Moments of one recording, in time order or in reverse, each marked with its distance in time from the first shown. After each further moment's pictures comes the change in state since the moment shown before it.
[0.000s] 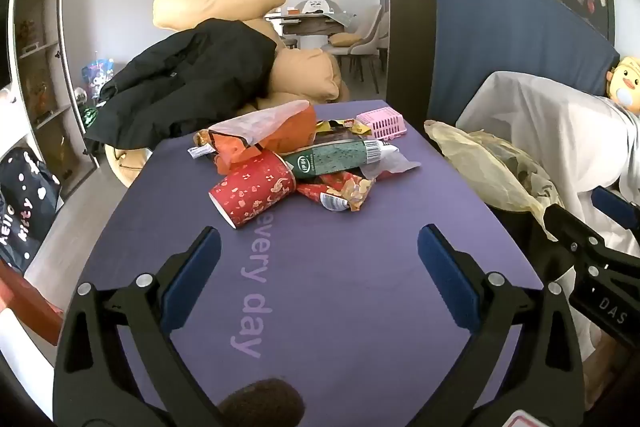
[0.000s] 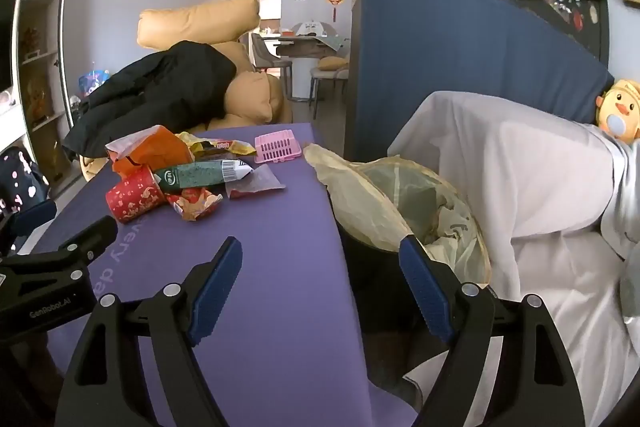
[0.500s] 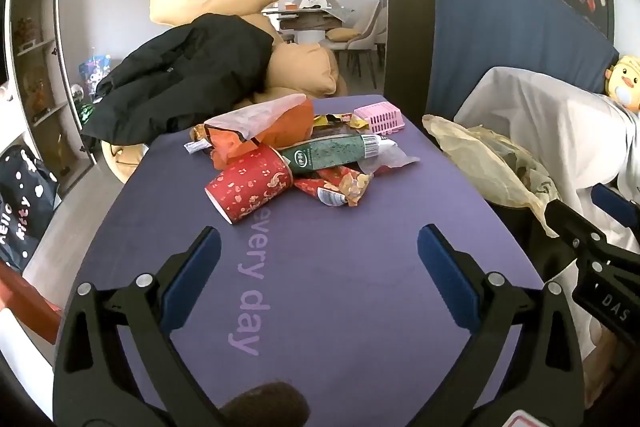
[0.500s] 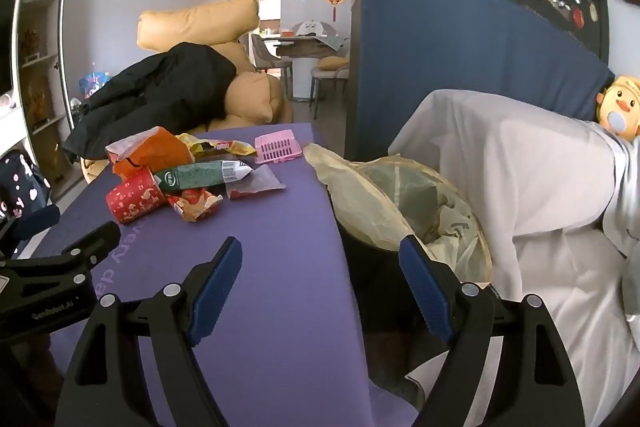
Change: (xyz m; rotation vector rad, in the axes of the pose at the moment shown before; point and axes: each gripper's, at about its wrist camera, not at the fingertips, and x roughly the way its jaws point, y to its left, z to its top) left arm 0.005 0.000 -0.002 0.001 0.027 -0.008; right arm 0.001 -0.003 0.000 0.025 0.010 0.014
